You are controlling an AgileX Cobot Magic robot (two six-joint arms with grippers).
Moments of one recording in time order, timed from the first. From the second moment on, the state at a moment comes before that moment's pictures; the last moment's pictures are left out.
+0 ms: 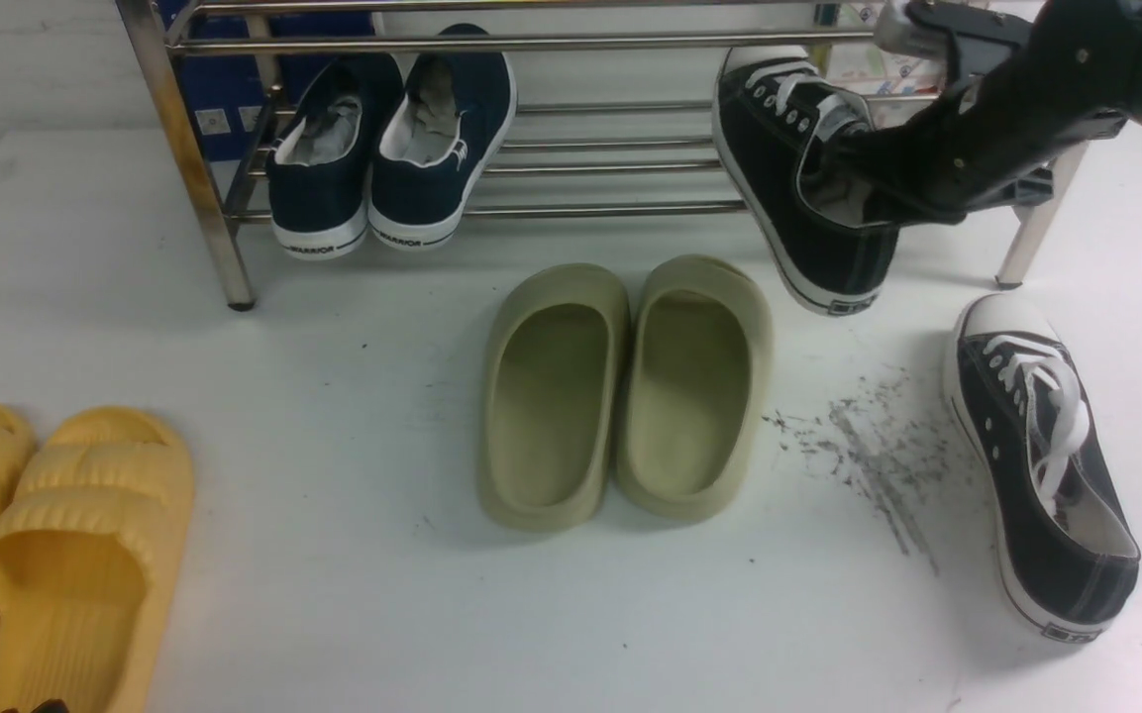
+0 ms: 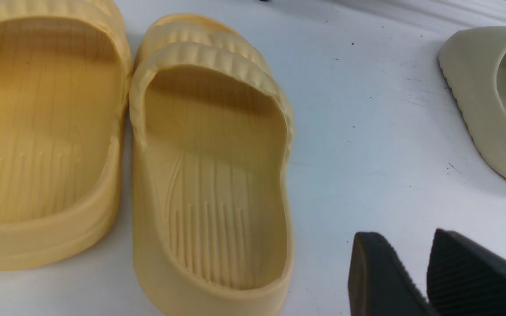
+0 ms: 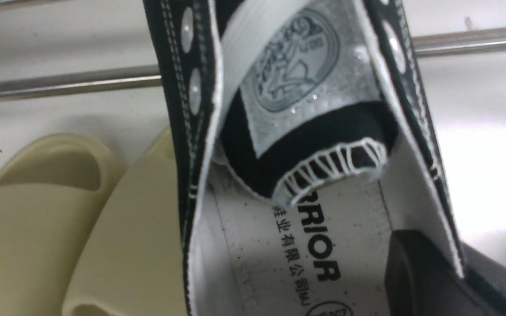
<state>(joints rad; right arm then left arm) 0.21 1.99 -1.70 0.13 0.65 0.25 -0.10 -0.01 0.03 0.06 0.40 -0.37</state>
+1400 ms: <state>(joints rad) 0.22 1.52 -1.22 0.08 0.99 0.25 -0.10 -0.01 0.03 0.06 0.40 -0.37</state>
